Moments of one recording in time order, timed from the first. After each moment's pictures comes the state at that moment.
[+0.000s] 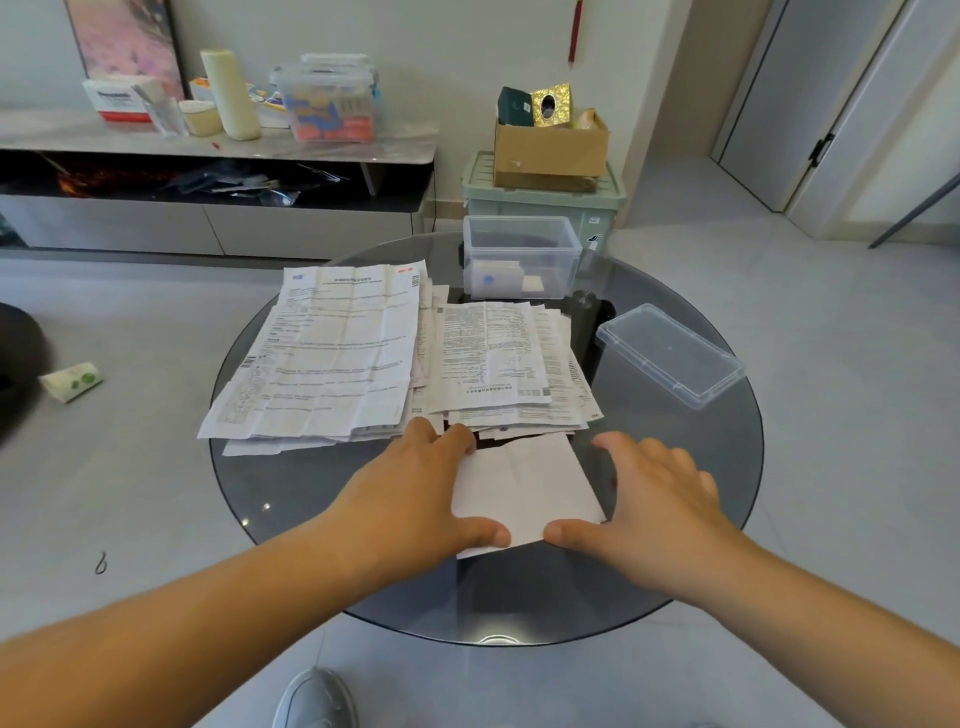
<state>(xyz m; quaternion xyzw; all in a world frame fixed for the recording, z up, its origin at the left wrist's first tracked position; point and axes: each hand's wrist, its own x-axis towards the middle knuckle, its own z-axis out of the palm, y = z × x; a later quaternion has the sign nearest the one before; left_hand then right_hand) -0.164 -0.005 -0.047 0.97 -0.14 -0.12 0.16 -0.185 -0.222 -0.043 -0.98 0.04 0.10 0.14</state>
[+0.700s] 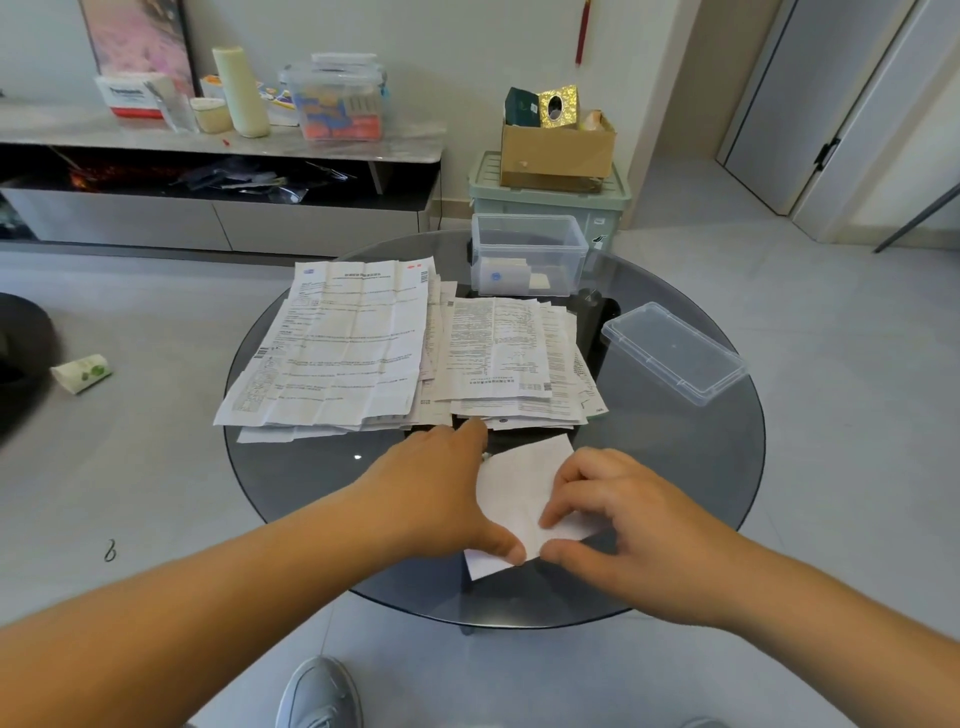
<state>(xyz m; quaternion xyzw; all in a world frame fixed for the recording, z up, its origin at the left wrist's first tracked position) -0.164 -0.018 -0.030 0.97 -0.14 -0.17 0.12 -0.197 -0.228 -0.045 -0.95 -0.23 0.11 0.20</state>
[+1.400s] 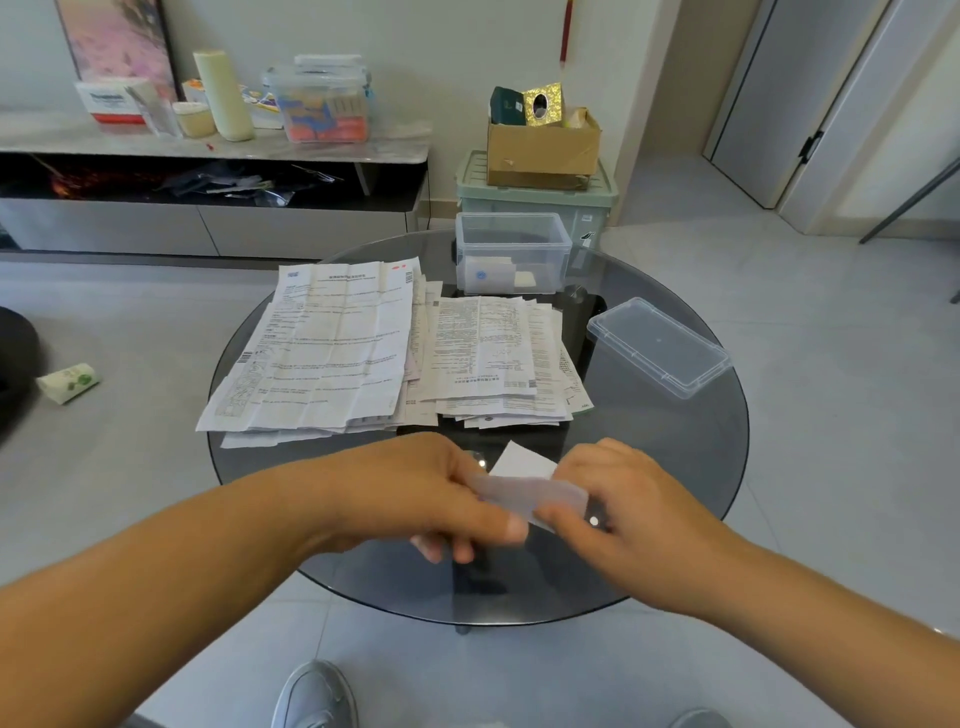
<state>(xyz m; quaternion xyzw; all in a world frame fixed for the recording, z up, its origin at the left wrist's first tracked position) -0.165 -0.002 -0.013 0.79 -0.11 -0.40 0.44 -0.199 -0.229 -0.046 -0.96 -0.19 0.05 0.21</state>
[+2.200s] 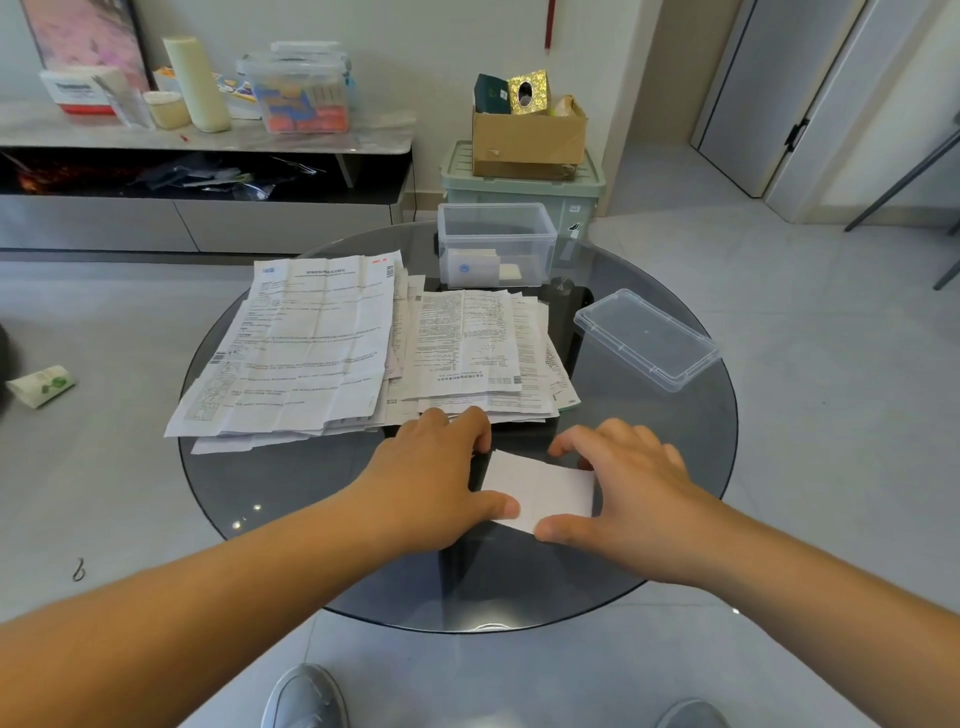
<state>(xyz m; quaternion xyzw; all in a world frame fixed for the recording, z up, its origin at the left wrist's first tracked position) -0.152 -0.035 -0.043 0.96 -0.15 -0.15 0.17 -0.184 -0.238 -0.042 -0.98 -0.07 0.13 0.14</state>
